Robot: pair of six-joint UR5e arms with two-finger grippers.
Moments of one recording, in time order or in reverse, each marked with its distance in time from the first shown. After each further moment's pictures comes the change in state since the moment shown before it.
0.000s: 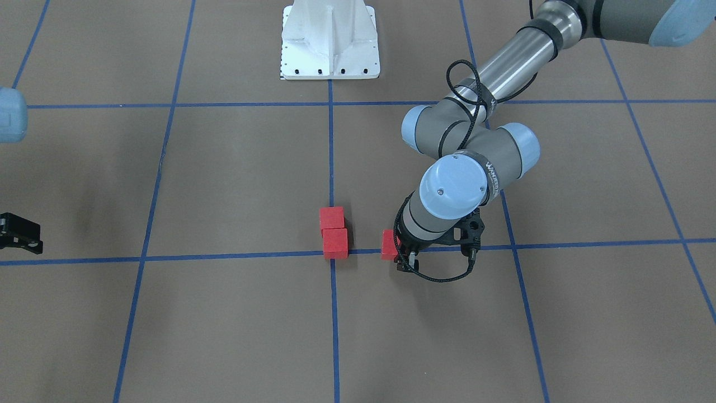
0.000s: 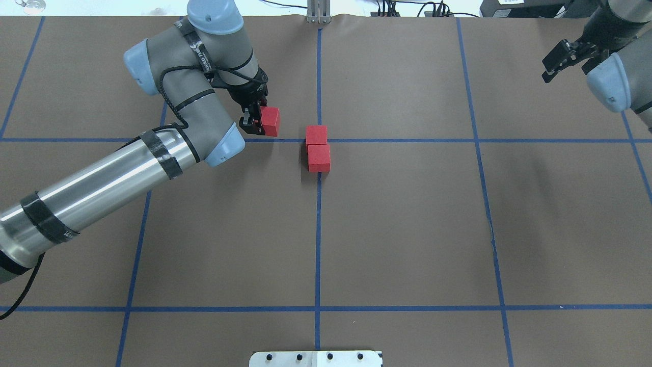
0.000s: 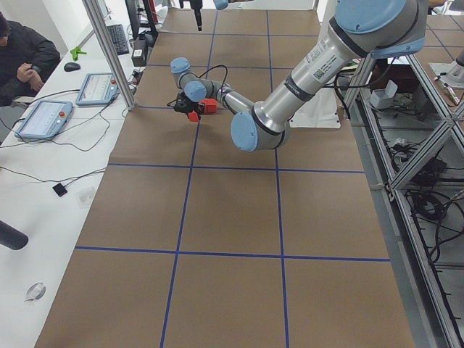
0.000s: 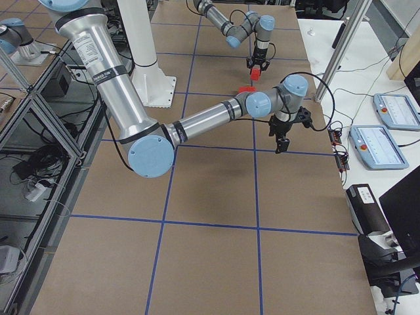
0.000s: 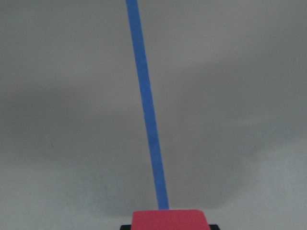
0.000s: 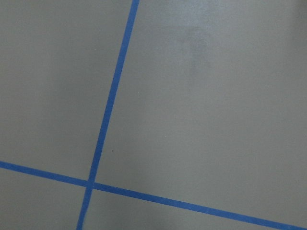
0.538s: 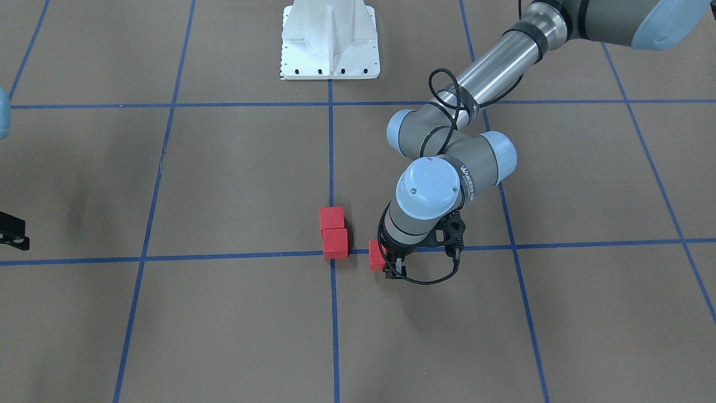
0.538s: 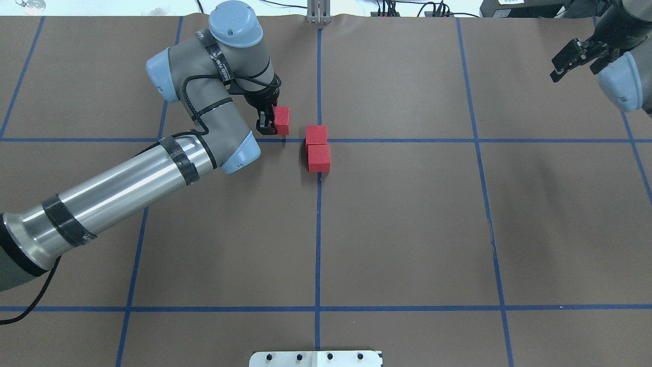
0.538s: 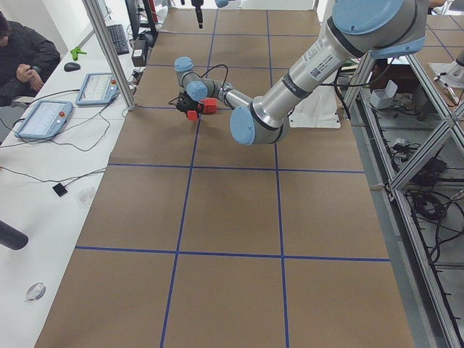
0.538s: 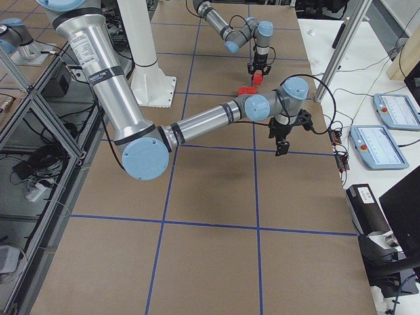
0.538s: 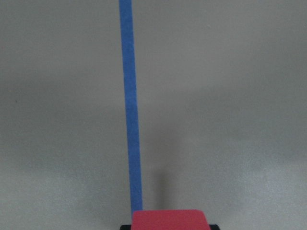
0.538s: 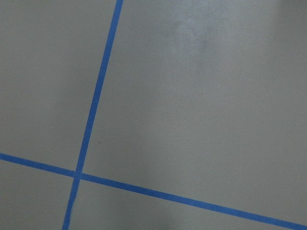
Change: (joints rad) left arm 0.038 -0.044 0.056 -0.040 0.099 -0.108; right arm 0.014 -0.014 0.013 0.003 0.011 -0.016
